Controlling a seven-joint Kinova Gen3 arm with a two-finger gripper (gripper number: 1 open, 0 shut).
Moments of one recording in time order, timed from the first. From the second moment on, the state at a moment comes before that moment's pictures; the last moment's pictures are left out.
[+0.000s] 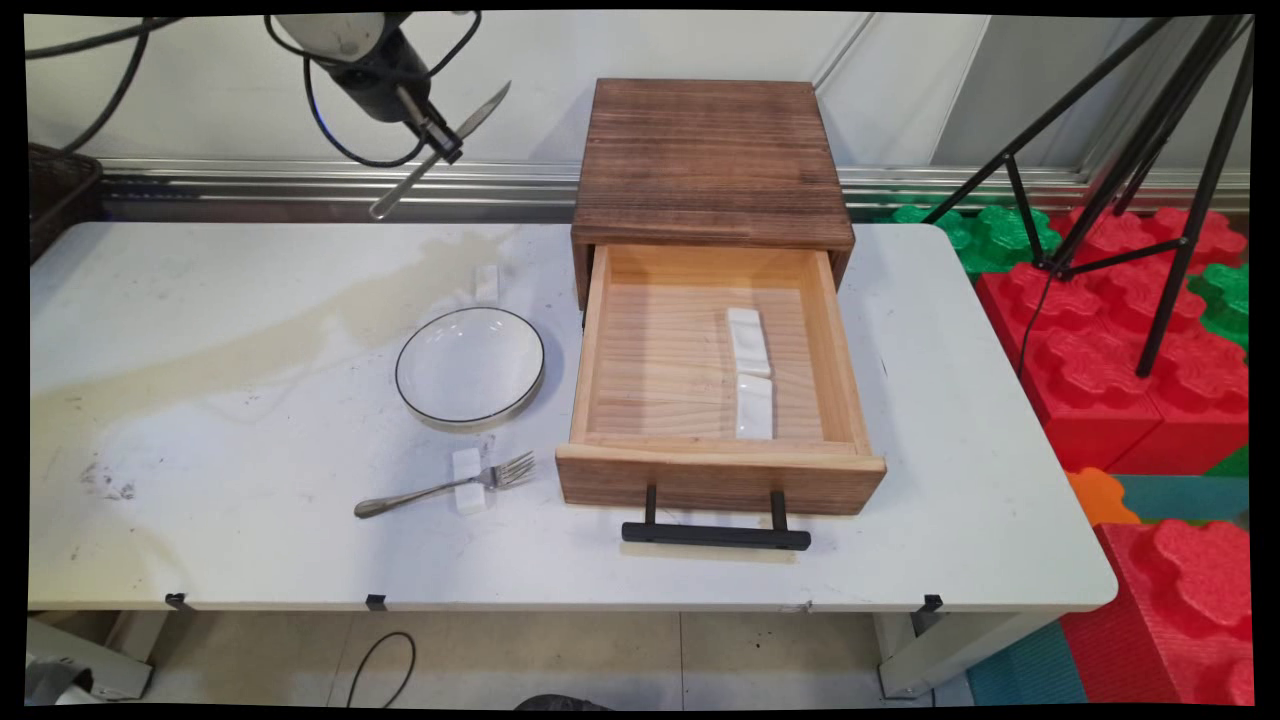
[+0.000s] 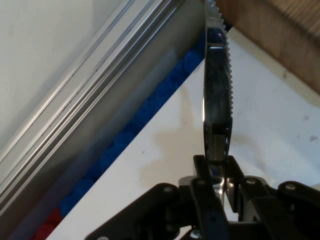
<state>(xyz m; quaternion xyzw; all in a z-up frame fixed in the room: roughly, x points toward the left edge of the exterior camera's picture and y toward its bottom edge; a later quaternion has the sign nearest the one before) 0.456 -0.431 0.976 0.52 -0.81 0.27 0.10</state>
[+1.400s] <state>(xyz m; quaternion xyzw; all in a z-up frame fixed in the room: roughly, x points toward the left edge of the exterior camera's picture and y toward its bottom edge) 0.262 -0.404 1.012 0.44 -0.86 0.22 0.13</state>
